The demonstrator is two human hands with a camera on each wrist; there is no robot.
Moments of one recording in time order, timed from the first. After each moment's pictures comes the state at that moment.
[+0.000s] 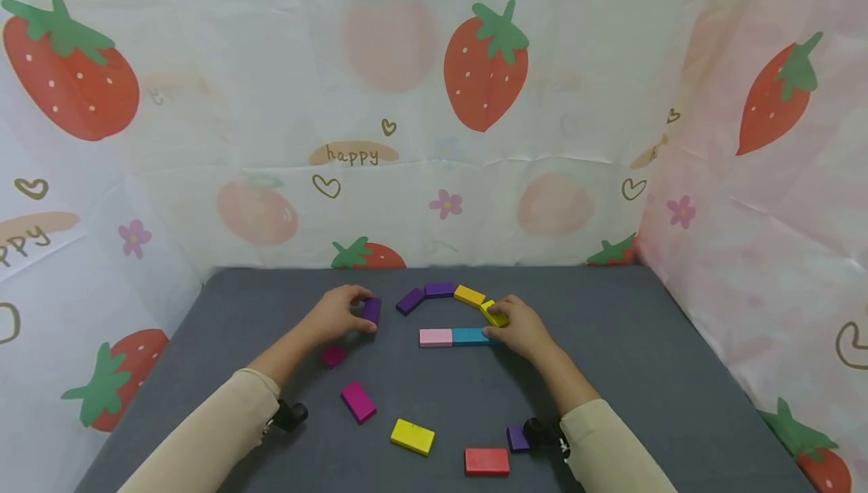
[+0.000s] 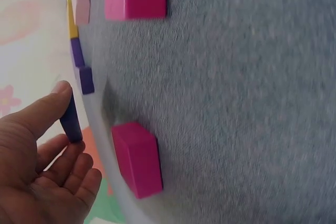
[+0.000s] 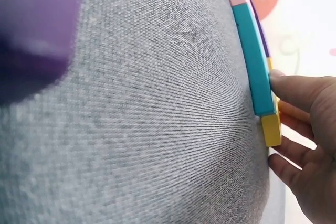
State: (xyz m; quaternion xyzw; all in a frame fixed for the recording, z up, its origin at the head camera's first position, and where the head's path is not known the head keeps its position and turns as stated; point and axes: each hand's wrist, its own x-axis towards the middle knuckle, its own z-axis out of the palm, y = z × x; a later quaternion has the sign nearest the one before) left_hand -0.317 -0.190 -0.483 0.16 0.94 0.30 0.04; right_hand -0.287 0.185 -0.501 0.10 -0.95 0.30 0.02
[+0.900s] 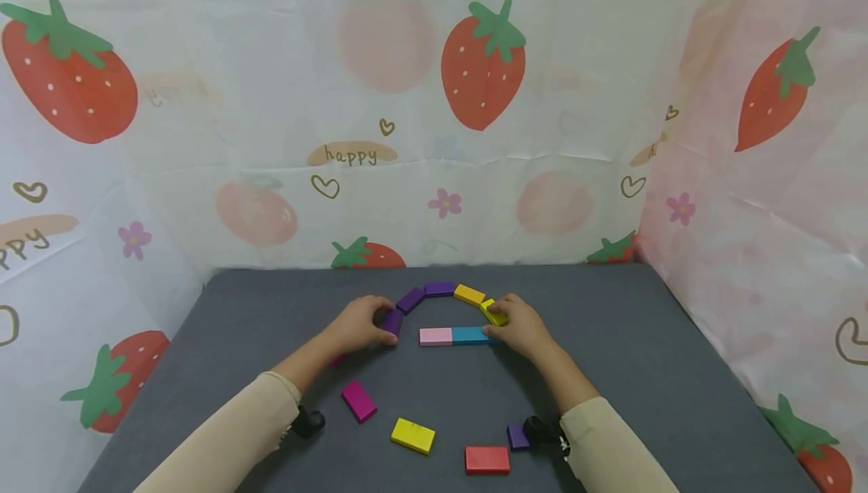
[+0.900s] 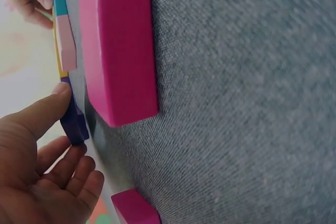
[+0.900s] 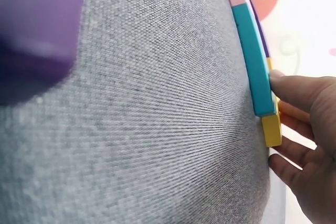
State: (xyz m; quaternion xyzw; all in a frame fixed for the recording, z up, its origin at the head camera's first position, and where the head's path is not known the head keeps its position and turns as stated) left_hand -0.308 -0.151 -0.494 0.17 0.94 0.28 0.05; right_hand -0.288 0.185 -0.502 0.10 -0.95 0.29 0.02
